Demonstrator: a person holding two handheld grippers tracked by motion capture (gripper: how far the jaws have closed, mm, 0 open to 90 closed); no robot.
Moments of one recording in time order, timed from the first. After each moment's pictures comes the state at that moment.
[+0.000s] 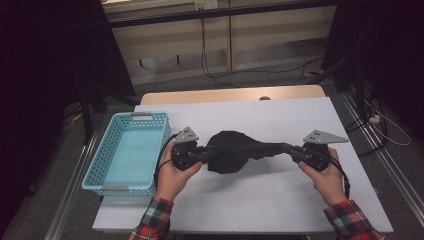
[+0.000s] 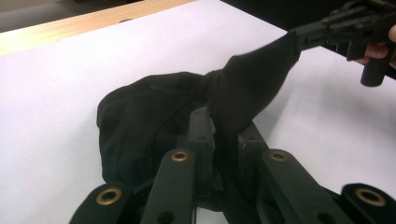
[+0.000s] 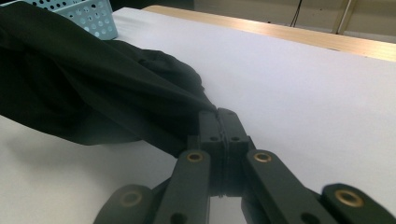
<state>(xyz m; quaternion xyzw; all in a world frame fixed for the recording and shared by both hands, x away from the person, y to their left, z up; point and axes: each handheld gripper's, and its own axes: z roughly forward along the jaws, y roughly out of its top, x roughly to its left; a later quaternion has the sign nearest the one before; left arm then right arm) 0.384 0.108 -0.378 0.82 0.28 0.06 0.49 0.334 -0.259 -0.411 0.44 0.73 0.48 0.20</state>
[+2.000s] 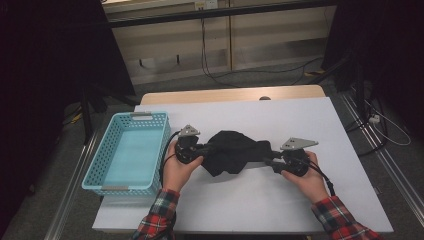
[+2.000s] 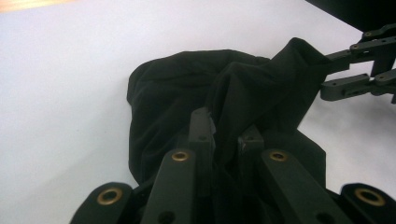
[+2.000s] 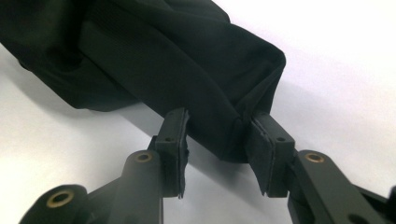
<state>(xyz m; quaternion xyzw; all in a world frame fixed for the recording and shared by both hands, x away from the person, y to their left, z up) 0.414 0.106 -0.407 0.82 0.34 0.06 0.46 0.349 -0.224 -0.449 0.42 0.79 0.42 0.18</state>
